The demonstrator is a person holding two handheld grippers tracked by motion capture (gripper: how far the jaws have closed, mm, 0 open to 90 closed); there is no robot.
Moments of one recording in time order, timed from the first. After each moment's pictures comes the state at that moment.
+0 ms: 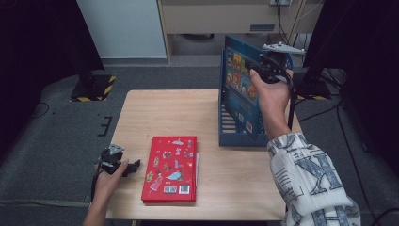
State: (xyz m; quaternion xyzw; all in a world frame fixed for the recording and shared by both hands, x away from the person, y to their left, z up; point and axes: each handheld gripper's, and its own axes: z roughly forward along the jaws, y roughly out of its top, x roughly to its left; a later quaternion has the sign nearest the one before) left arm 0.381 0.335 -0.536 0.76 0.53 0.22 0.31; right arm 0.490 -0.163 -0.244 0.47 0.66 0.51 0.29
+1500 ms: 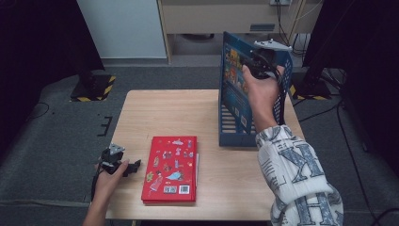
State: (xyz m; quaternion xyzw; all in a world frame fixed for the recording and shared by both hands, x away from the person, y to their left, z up) left arm 0.382 0.334 -0.536 0.76 0.53 0.22 0.31; right arm 0.509 -0.144 -0.248 0.48 0.64 0.50 0.32
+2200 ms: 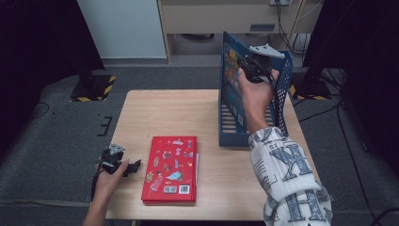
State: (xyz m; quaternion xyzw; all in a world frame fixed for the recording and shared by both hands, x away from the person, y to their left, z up) left arm 0.382 0.334 -0.537 0.76 0.53 0.22 0.31; right arm 0.514 -0.134 -0.266 0.48 0.62 0.51 0.35
